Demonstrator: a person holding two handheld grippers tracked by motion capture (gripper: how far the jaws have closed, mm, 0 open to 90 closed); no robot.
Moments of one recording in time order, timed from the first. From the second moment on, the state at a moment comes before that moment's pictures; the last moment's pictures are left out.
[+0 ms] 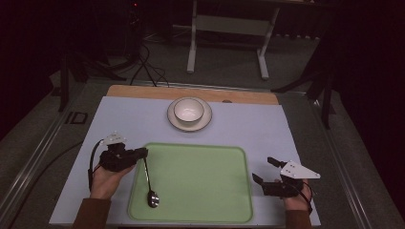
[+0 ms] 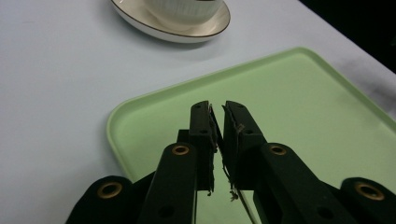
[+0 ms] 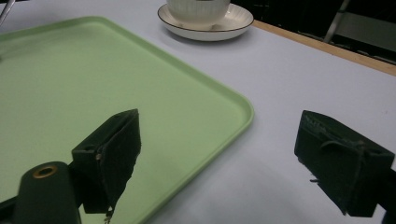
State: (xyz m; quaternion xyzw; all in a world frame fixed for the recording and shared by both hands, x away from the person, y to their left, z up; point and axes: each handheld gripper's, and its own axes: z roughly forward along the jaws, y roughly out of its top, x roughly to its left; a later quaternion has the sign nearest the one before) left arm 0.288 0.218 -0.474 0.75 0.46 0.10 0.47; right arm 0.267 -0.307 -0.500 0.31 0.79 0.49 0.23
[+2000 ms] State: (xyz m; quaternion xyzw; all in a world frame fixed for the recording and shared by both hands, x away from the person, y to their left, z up) left arm 0.300 0.205 -0.525 0.77 0.45 0.10 0.45; right arm 0.269 -0.304 -0.501 0.30 0.79 0.48 0.23
